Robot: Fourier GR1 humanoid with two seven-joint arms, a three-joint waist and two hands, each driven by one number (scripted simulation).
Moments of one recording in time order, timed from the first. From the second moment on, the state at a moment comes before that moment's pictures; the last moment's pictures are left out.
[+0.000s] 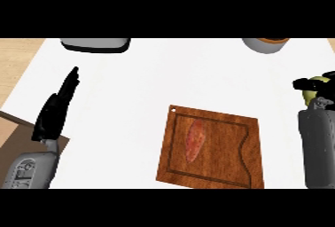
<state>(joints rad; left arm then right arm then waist) -0.22 0.21 0.06 -1.47 -0.23 0.01 0.08 -0.54 -0.21 -0.35 -1.29 1.36 -0.38 1.12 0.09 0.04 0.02</state>
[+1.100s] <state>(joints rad) -0.17 0.22 0.11 -1.48 -0.22 0.03 0.08 -1.07 -0.35 -0.50 -0.86 1.88 -0.12 1.17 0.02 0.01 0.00</state>
